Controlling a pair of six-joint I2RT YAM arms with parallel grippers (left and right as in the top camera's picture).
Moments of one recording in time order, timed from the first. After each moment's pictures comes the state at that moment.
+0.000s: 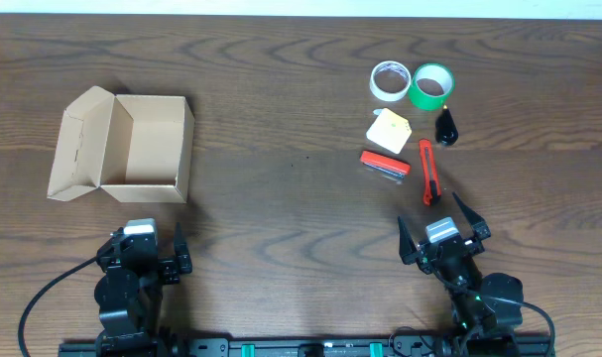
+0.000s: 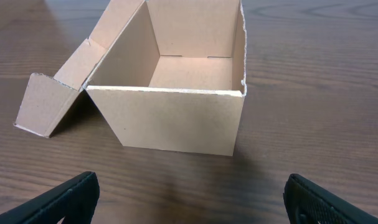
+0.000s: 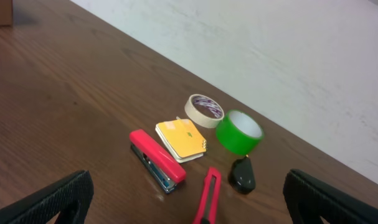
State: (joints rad) left arm 0.11 0.01 0.15 -0.56 0.00 0.06; right arm 0.11 0.01 0.07 -0.20 -0.18 -0.43
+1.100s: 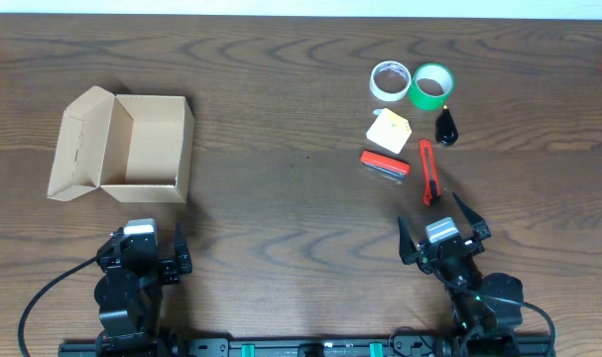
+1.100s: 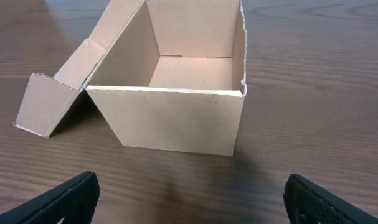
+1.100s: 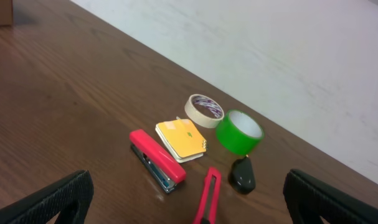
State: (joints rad) left arm 0.11 0.01 0.15 -0.56 0.00 0.07; right arm 0.11 0.01 0.07 -0.20 -0.18 -0.43
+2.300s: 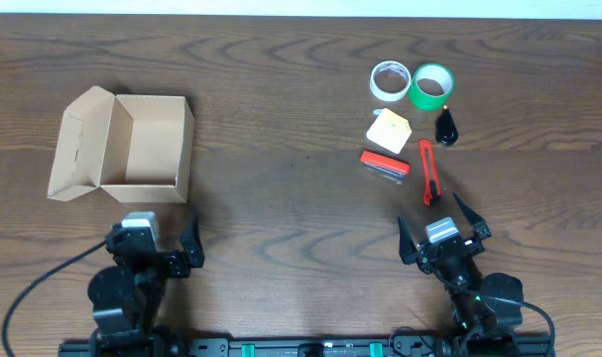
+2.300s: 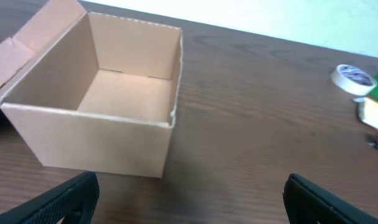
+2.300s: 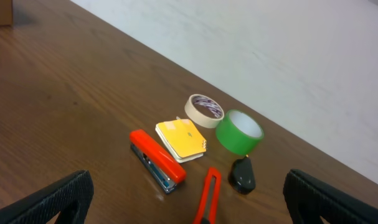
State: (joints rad) left arm 0.11 0.12 0.22 -0.46 0.22 -0.14; right arm 0.11 0.01 0.07 -0.20 -0.18 -0.43
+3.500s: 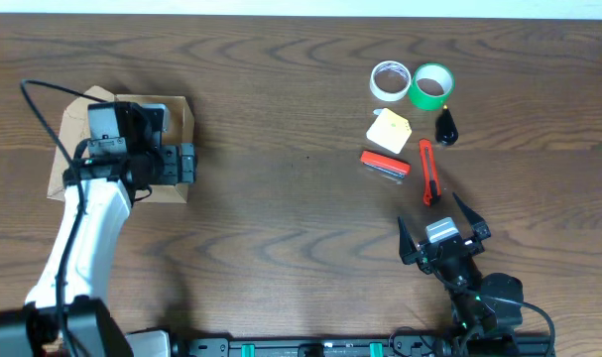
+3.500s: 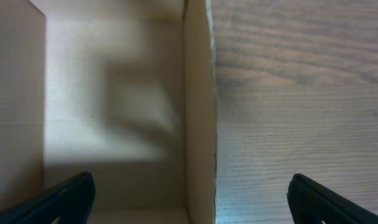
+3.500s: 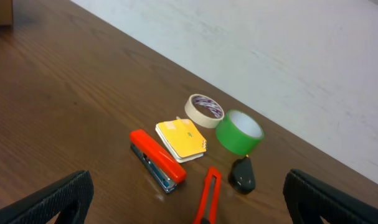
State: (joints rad) left arm 0.10 1.47 0.96 -0.57 0.21 0.09; right arm 0.11 0.01 0.07 -0.20 -0.18 -0.43
